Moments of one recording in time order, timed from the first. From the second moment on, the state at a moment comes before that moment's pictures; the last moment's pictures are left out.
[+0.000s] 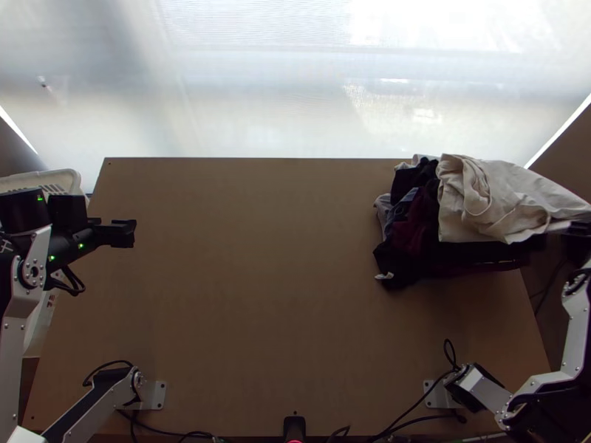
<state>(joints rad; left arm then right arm) 0.17 1.02 1.26 -0.93 0.17 0.11 -0.77 1.19 0.88 0.24 0.06 -0.71</state>
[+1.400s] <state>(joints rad) 0.25 0.94 1.21 -0.98 0.16 0.16 -0.27 1.47 1.19 0.00 -0.04 -0.34</state>
